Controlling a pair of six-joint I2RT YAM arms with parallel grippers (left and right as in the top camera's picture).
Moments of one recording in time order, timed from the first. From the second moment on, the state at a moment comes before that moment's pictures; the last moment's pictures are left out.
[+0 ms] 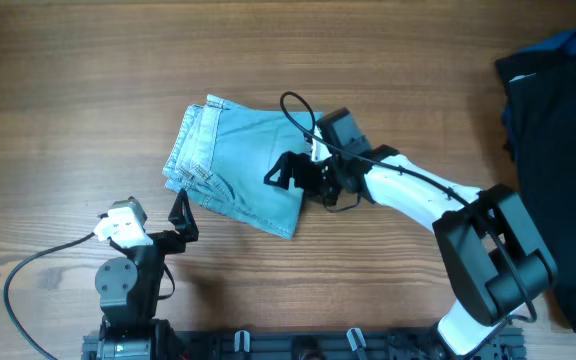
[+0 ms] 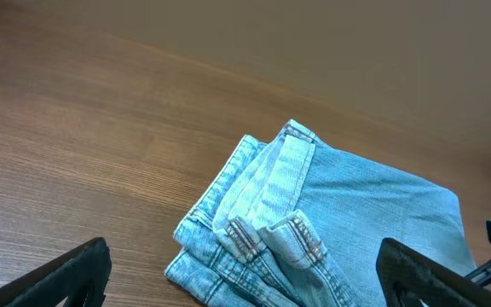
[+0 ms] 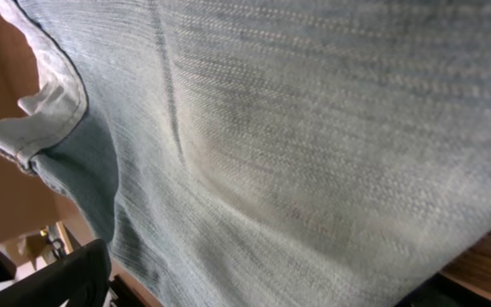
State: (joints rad) left arm 0.06 0.15 0.01 -0.07 0.08 -0.31; right arm 0.52 1.84 0.99 -0.23 -0.58 0.77
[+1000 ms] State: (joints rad) left arm 0.06 0.15 0.01 -0.07 0.08 -0.31; right arm 0.11 1.84 1.09 -0.68 -0.37 0.37
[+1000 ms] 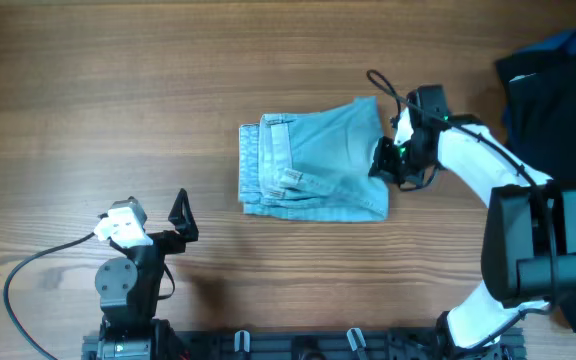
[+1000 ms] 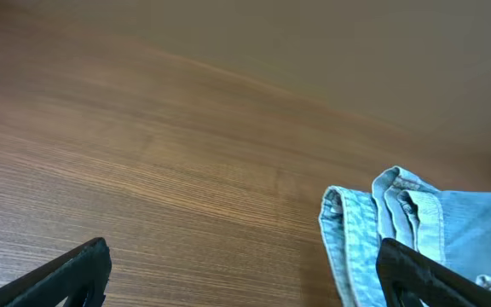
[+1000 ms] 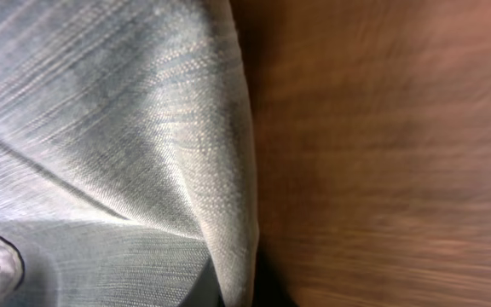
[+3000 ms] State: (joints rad) left arm -0.33 1.58 0.95 -0.30 0.46 -0.45; right arm 0.01 1.61 1.30 -0.85 -0.15 0.23
